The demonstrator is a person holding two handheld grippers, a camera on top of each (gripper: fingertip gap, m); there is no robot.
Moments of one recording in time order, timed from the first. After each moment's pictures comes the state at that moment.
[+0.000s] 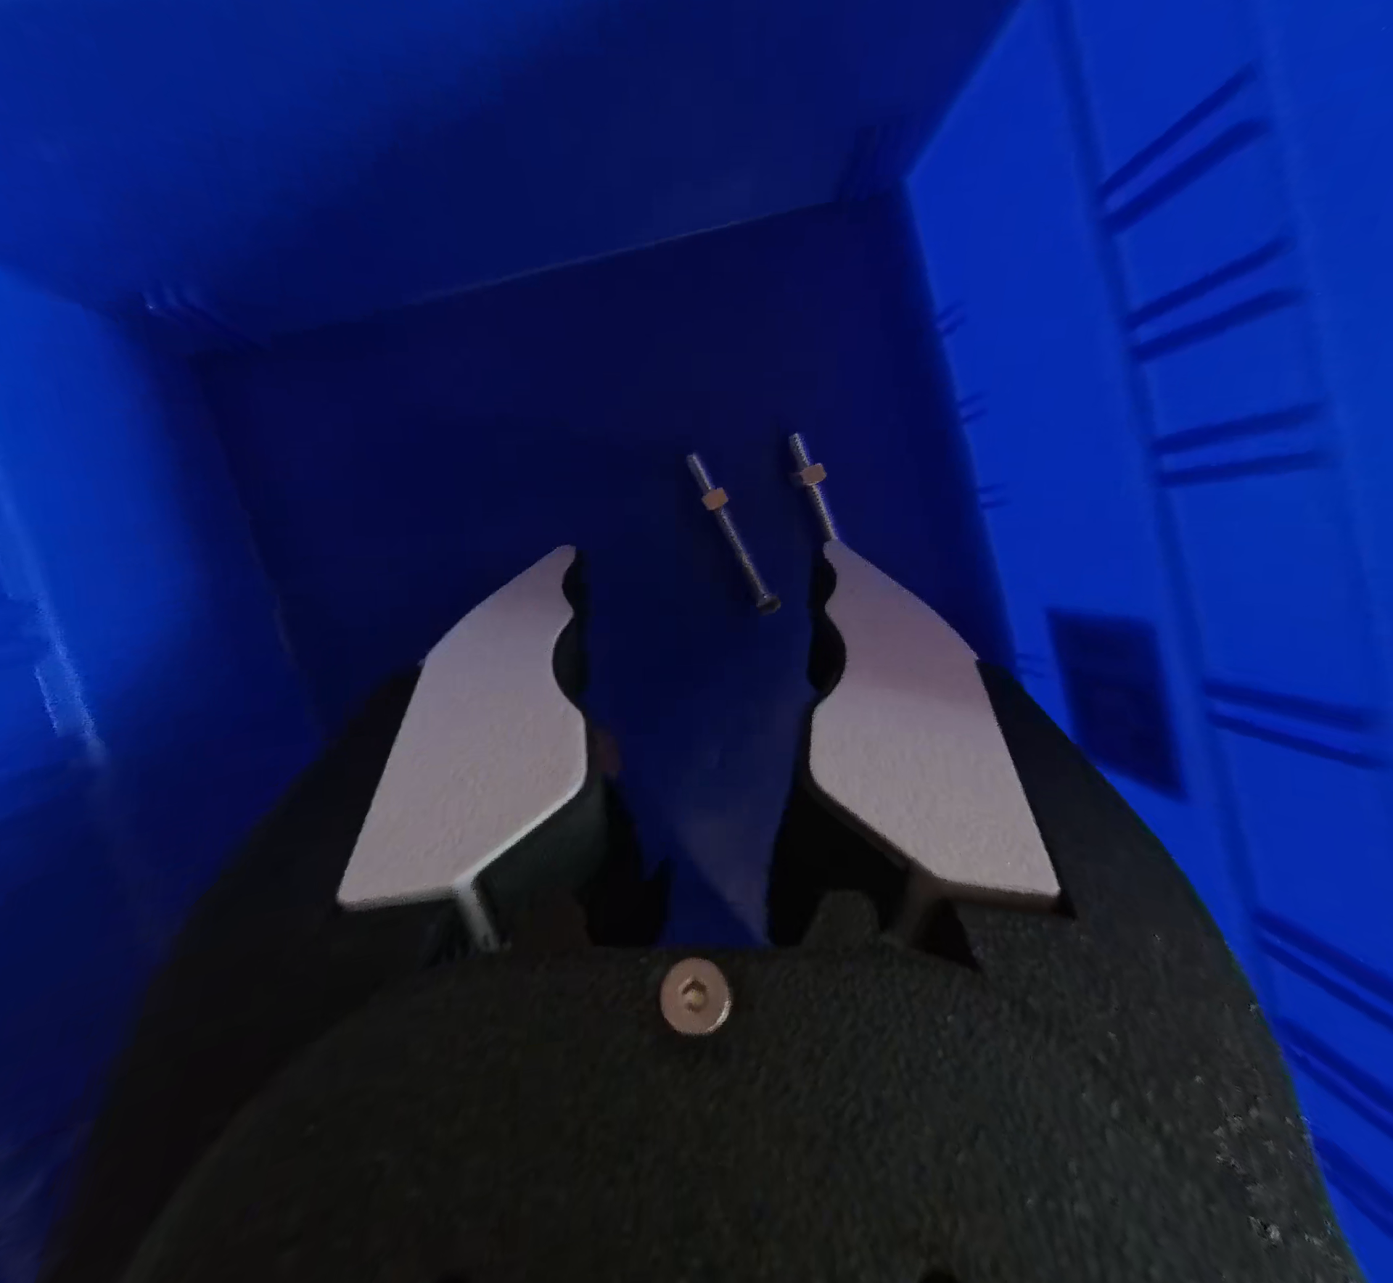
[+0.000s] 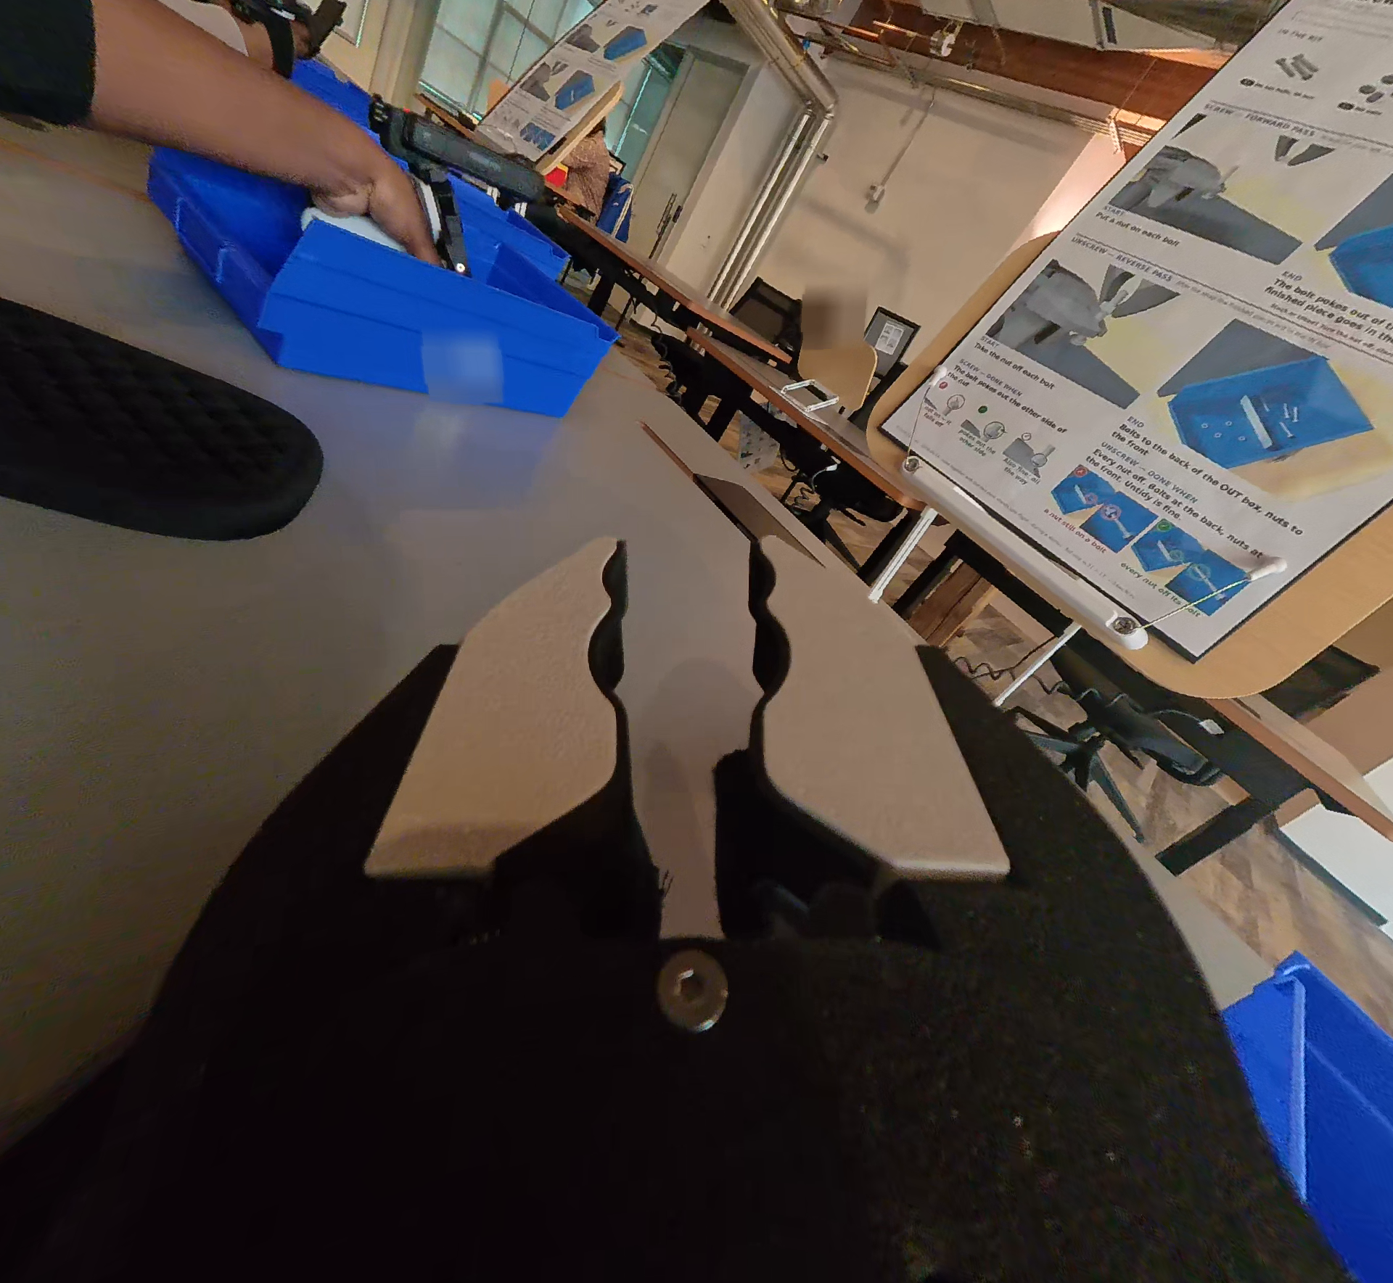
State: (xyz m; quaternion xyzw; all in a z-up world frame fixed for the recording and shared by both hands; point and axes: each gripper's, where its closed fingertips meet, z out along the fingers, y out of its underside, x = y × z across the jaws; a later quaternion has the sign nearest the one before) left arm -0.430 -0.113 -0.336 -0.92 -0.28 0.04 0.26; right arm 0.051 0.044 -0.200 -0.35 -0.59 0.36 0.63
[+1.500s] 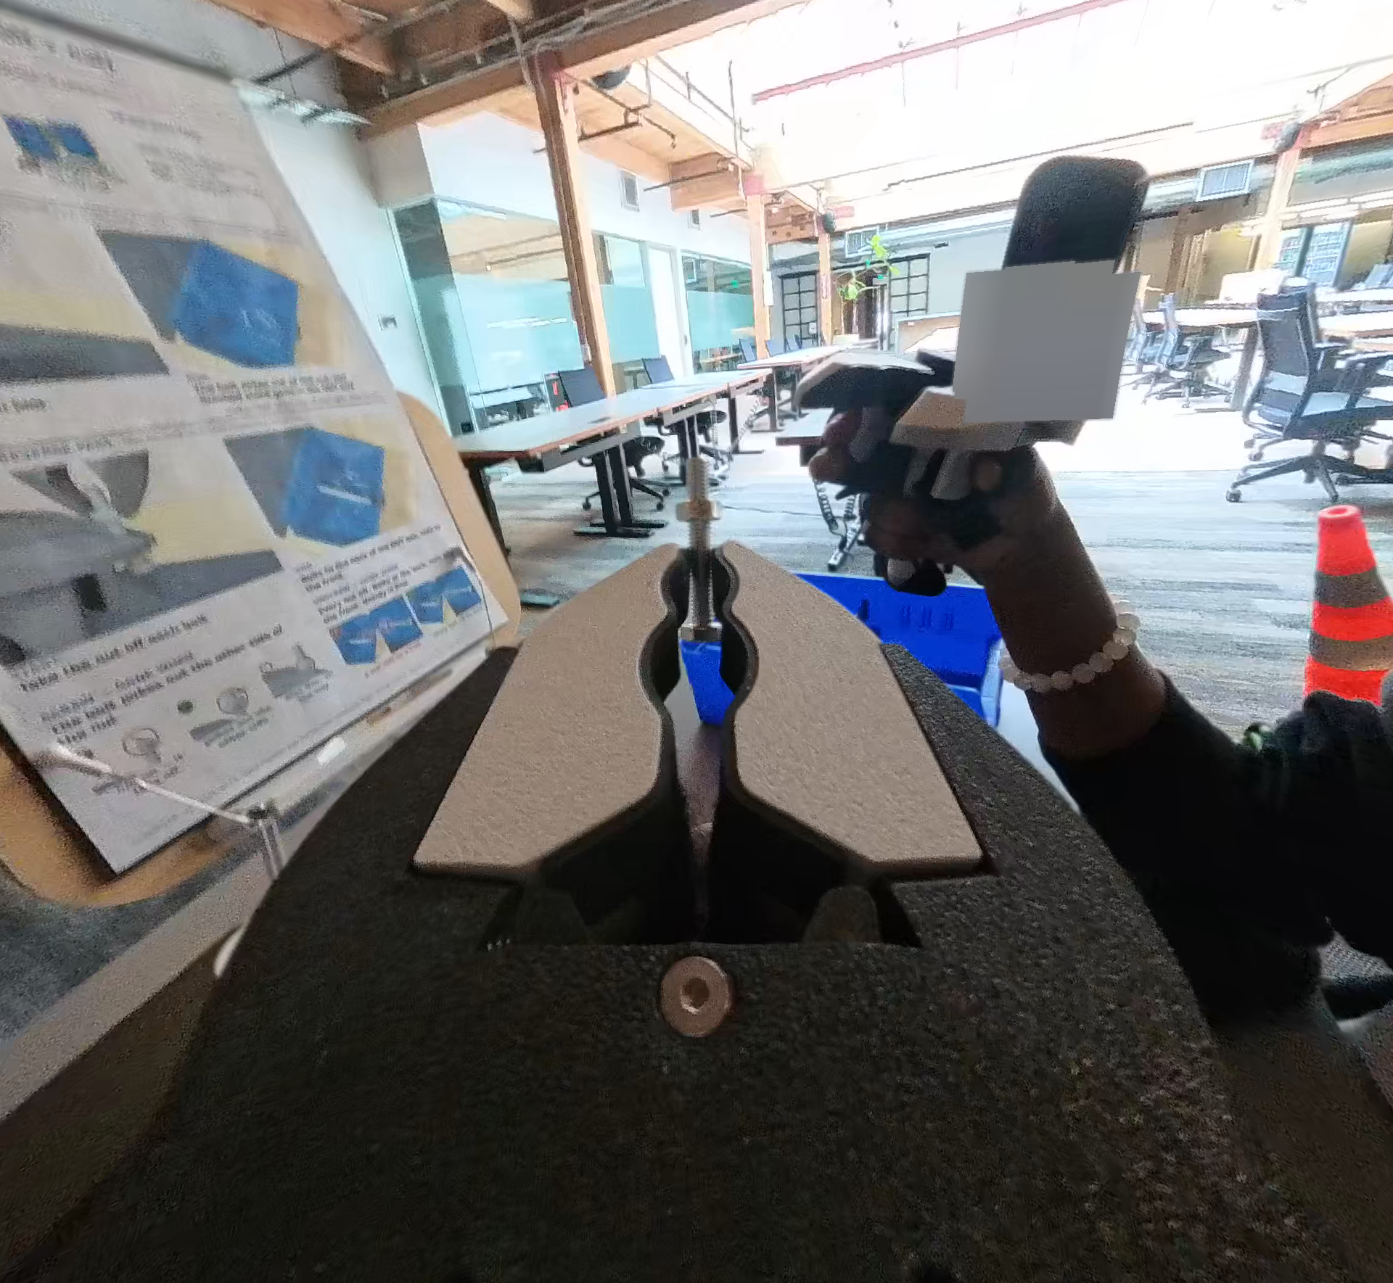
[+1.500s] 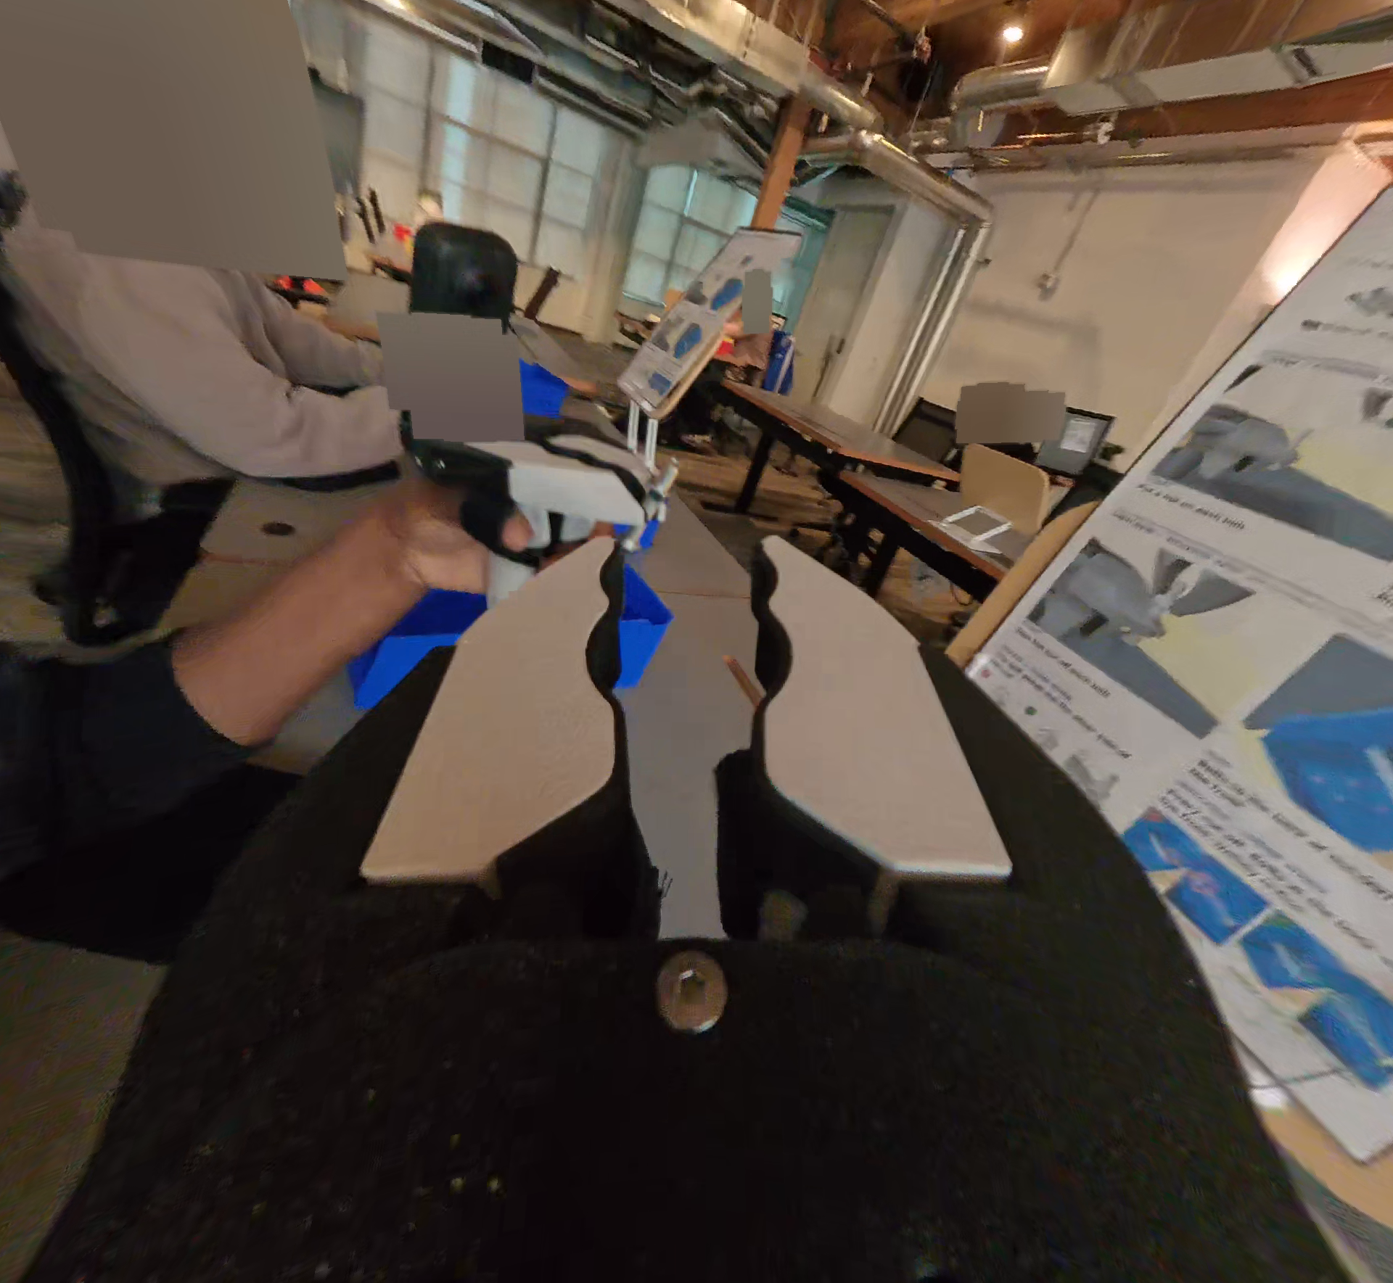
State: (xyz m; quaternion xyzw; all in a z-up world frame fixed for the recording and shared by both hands) left arm -0.094 0.033 -0.016 -0.60 0.21 -0.17 0.75; right arm -0.029 0.056 0.002 -0.32 -0.58 0.52 0.54
